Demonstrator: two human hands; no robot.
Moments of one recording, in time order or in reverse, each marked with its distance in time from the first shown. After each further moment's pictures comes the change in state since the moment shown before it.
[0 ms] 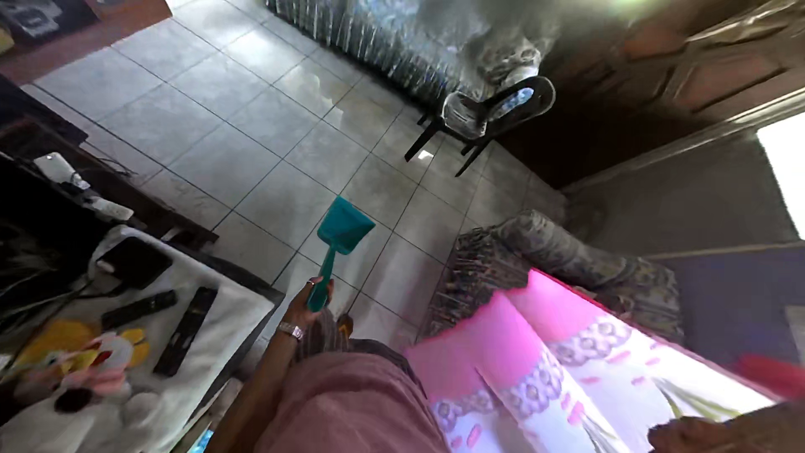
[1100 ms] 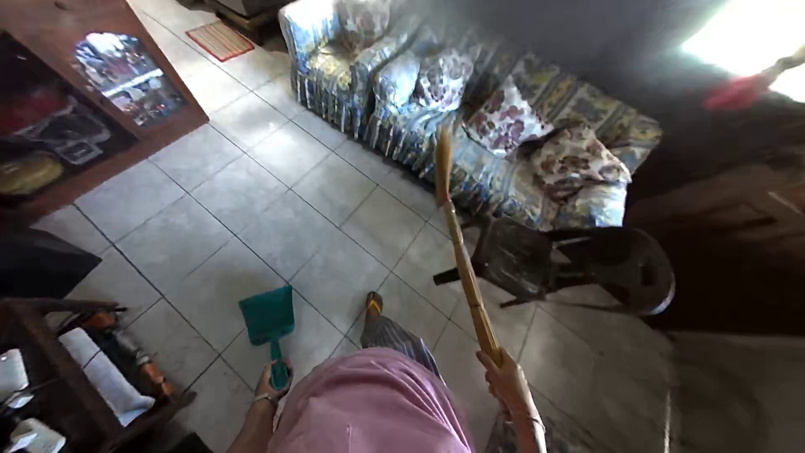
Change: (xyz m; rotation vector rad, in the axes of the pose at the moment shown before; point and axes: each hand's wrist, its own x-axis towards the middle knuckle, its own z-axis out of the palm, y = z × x) left_hand 0.399 0.418 0.162 -0.073 0.691 0.323; right_hand 0.536 0.193 0.694 -0.807 -0.790 0.546
